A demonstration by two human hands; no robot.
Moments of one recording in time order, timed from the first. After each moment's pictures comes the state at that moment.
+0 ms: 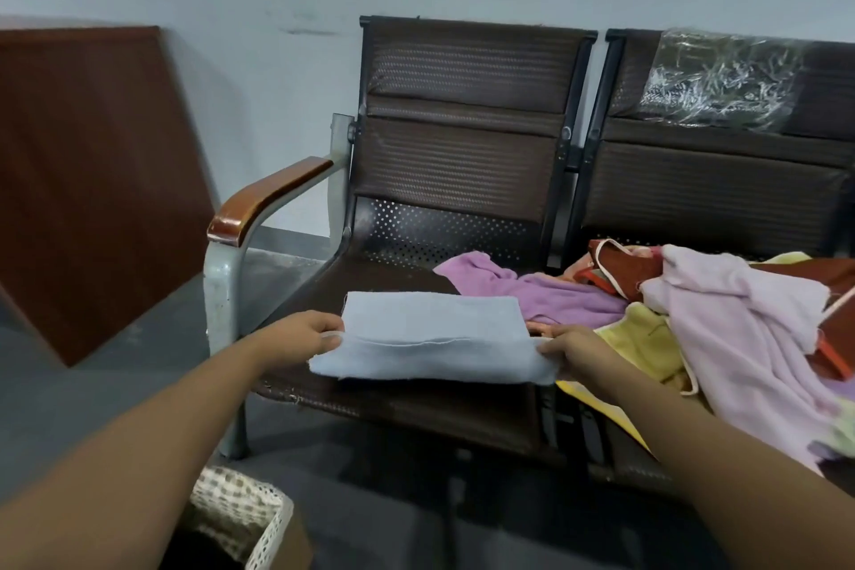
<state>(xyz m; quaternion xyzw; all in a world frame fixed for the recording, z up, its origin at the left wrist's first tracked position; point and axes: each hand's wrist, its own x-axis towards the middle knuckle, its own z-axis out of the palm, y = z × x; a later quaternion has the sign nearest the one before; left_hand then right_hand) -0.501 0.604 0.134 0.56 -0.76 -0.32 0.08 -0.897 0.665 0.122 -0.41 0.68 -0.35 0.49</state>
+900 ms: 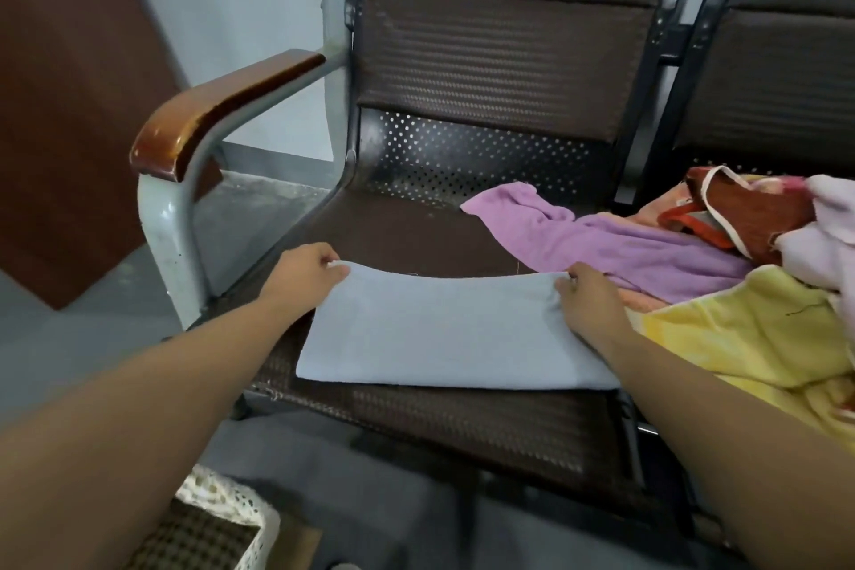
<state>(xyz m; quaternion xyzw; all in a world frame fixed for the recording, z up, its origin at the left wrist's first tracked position) -0.523 0.493 0.046 0.71 -0.65 -0.20 0.17 -0.889 0.534 0.003 -0.55 0.78 -0.25 0.17</state>
